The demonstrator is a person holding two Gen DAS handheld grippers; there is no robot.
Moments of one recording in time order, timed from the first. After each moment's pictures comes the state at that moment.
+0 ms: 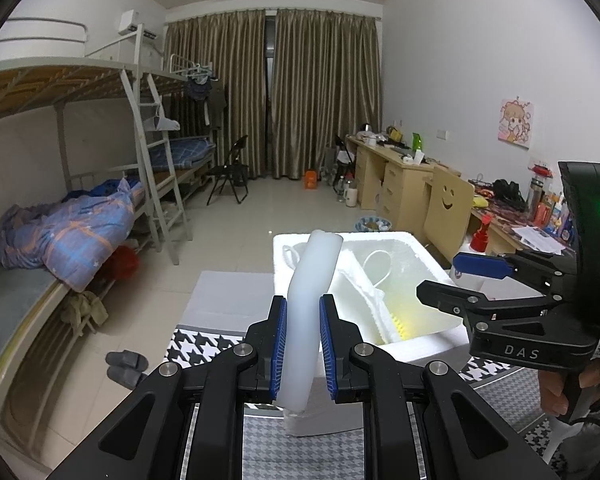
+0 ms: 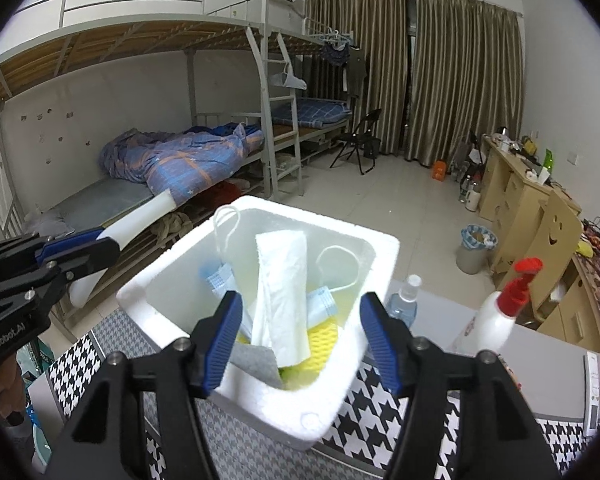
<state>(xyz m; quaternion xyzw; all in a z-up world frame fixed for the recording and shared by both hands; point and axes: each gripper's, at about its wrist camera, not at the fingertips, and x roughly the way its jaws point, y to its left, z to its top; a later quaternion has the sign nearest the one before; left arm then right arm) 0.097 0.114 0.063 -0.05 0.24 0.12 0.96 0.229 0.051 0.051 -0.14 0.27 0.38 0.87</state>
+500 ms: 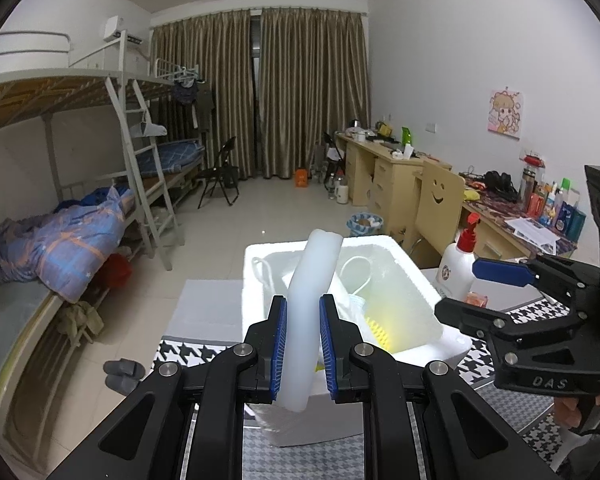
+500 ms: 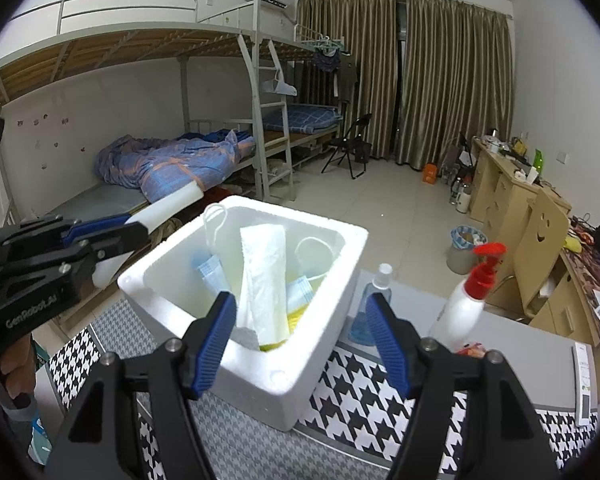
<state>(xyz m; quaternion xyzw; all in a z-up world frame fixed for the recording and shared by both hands) 0.112 0.099 0.067 -0.03 0.25 0.10 0.96 0.220 0.024 0.056 -0.13 0.26 0.37 0.88</state>
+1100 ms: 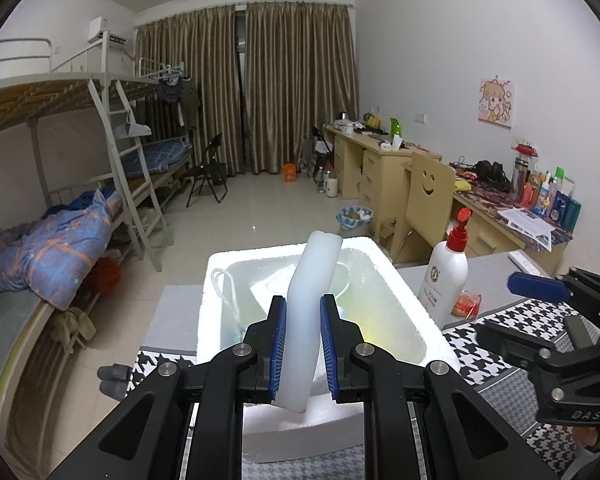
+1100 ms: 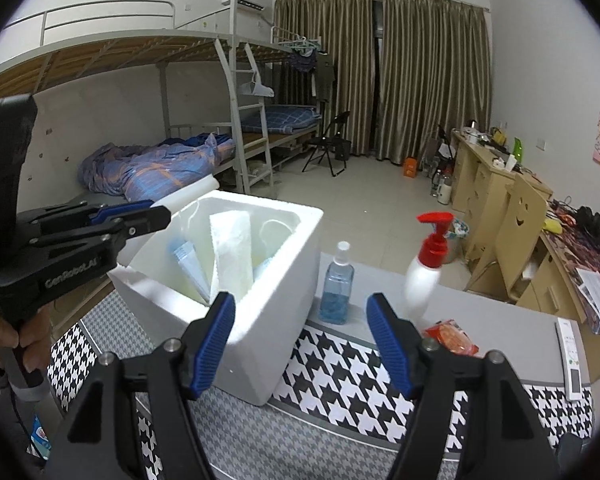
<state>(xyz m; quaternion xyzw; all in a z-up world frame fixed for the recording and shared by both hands) 0.140 0.085 0.062 -0.02 0.26 0.09 0.96 0.216 -0.014 0.053 -0.11 0.27 0.34 0.90</state>
